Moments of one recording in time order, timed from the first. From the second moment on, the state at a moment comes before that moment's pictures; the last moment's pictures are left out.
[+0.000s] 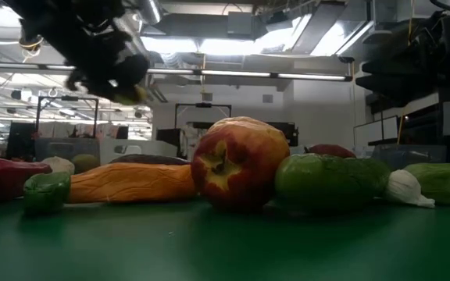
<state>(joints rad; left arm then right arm) 0.16 1.00 0.55 -0.31 -0.96 -0.65 0.15 0.21 0.02 0.23 0.39 0.13</state>
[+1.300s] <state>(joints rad) 0.35 1.05 0.60 -0.53 -0.75 -0.51 0.15 0.21 0.02 0.23 0.39 0.13</state>
